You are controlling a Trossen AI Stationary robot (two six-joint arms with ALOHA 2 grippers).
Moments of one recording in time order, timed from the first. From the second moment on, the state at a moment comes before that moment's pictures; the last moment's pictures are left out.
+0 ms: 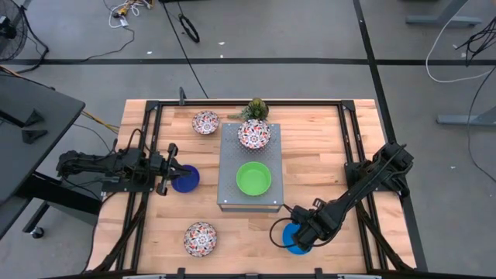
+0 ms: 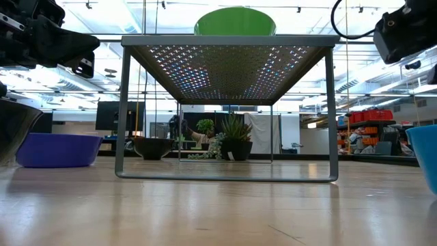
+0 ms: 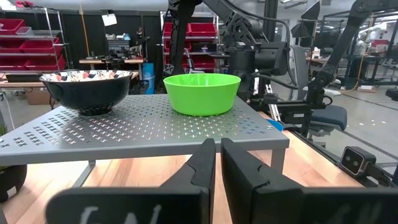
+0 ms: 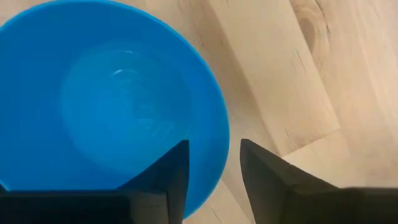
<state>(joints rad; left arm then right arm) -0.09 0.01 0.01 0.08 0.02 -0.02 0.70 1.78 1.16 -0.90 0.03 1.22</state>
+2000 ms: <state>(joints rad) -0.09 0.01 0.01 0.08 0.02 -0.02 0.66 1.58 1.16 -0.87 -0.01 1.14</state>
